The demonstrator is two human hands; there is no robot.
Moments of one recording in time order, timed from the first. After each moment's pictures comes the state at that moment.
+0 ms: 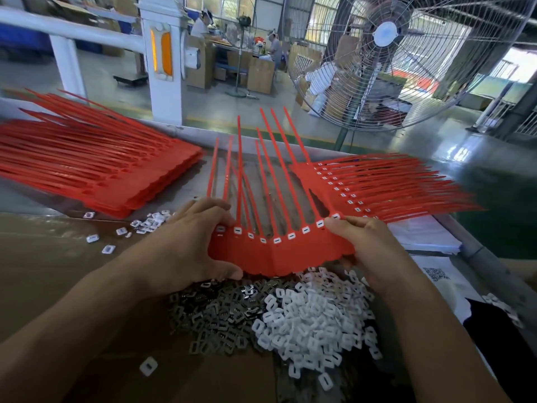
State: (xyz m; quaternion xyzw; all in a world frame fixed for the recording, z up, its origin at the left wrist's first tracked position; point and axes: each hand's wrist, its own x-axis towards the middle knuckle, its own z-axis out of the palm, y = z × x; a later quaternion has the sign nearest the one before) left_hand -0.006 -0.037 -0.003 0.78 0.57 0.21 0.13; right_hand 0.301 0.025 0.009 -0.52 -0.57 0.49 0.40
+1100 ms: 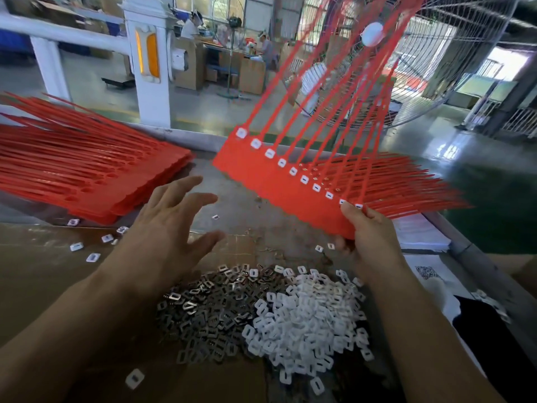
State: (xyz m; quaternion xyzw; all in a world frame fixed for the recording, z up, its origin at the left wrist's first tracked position) left_hand -0.003 -0.036 -0.007 0.73 0.59 0.34 0.00; right_hand 0.302 0.039 0.009 -0.55 -0.46 0.43 0.55
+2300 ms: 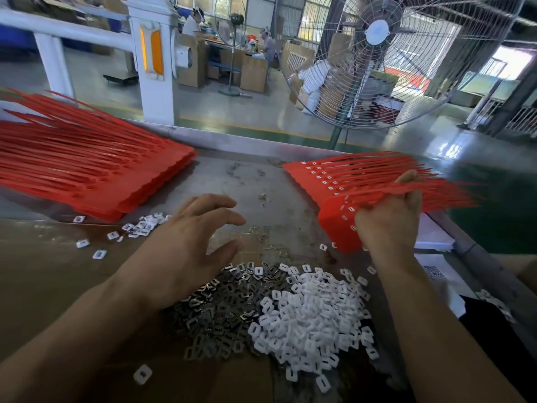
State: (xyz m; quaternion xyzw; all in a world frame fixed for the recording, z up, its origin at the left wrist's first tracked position) left_hand 0.009 -0.045 -0.003 0.78 0.52 0.34 0.05; right_hand 0.308 0.054 0.027 -0.73 -0.58 -0.02 0.35
